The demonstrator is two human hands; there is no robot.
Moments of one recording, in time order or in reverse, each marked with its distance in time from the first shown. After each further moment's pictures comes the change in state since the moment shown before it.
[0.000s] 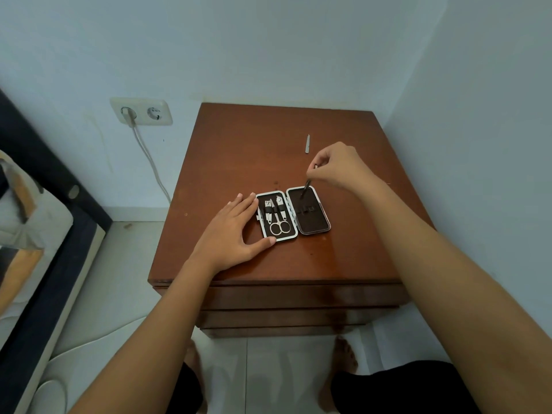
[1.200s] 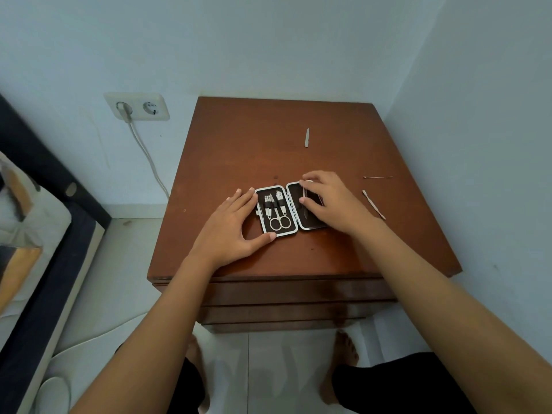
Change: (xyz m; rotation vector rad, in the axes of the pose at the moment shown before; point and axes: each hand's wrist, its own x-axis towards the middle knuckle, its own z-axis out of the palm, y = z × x) left_hand 0.000 0.000 0.002 -0.011 0.018 -0.006; right_hand -0.032 0.051 0.051 -0.250 -0.009 -0.344
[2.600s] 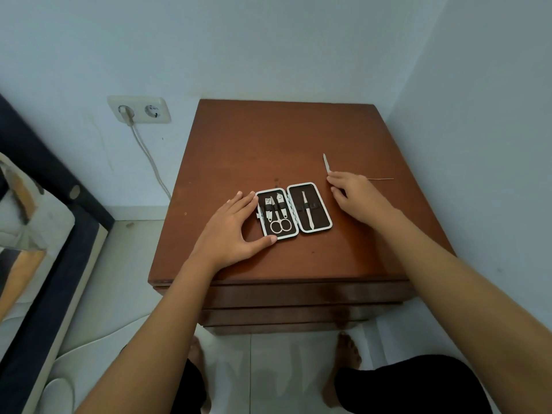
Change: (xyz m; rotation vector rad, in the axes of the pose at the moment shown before) left_hand 0.000 0.002 -0.002 -0.038 0.020 -0.019; right_hand 0.005 0.042 -0.017 -0.076 -0.029 0.139
